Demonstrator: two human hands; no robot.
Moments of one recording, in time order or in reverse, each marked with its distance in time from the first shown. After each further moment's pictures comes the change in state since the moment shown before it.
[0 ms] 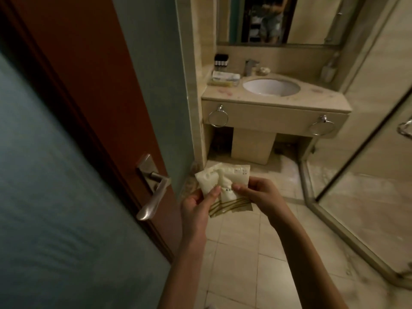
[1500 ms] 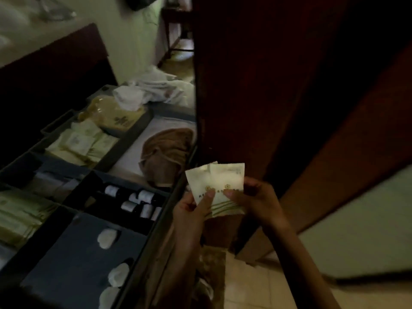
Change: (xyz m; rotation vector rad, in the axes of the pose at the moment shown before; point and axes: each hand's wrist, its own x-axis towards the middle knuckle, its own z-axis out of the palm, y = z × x) left_hand -0.561 -0.016 -0.444 -0.424 1.331 0.394; right_hand -0.473 0.090 0.495 -0.149 -1.410 -0.030
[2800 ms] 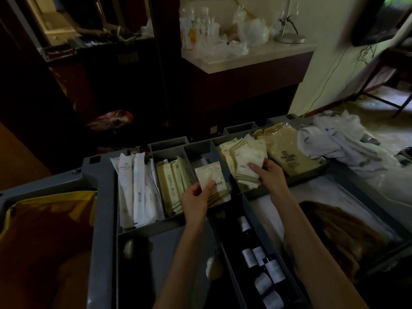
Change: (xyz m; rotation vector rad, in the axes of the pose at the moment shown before) left_hand 0.120 0.090 -0.243 0.000 0.930 0.307; right_hand 0.239 0.010 0.333 -0.190 -0.572 0.064
